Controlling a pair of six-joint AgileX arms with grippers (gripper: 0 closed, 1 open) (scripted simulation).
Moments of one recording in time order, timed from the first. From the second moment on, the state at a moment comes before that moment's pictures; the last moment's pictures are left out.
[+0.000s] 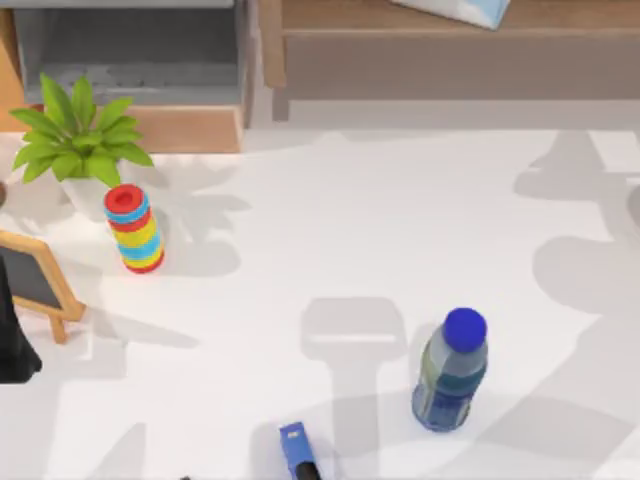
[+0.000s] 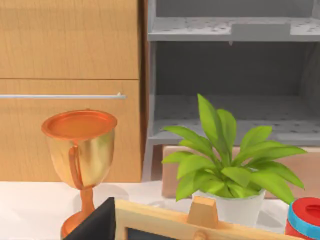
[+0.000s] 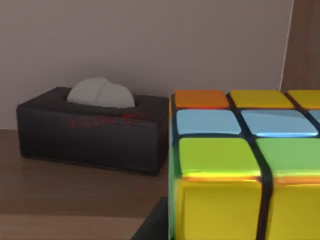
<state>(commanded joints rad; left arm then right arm) 0.00 0.00 0.00 0.00 0.00 0.00 -0.40 2.08 1.19 0.97 -0.35 0.00</state>
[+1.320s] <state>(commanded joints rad) 0.00 0.00 0.00 0.00 0.00 0.00 -0.31 2.09 1.34 0.80 -0.33 -0.07</state>
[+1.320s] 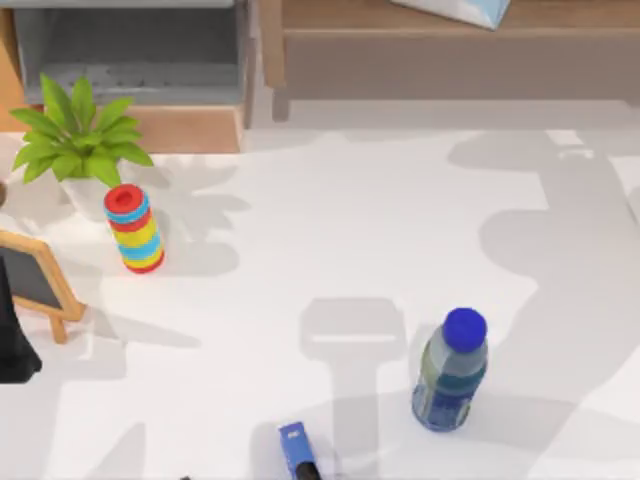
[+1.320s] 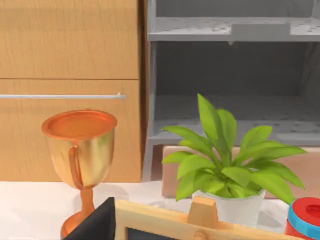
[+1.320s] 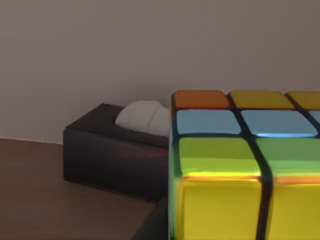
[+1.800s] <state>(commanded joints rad) 0.00 0.00 0.00 0.00 0.00 0.00 -0.22 1.99 1.51 0.39 -0.35 -0.18</state>
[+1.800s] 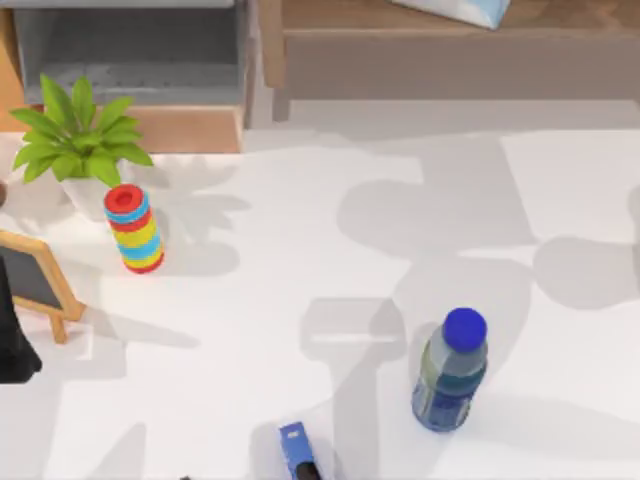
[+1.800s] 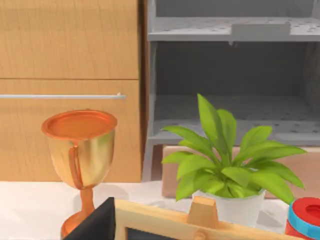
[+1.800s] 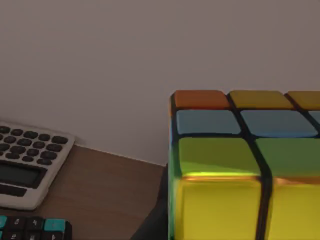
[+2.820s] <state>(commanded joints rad) 0.00 0.00 0.00 0.00 0.00 0.00 0.07 1.93 1.73 -0.73 -0.20 0.03</state>
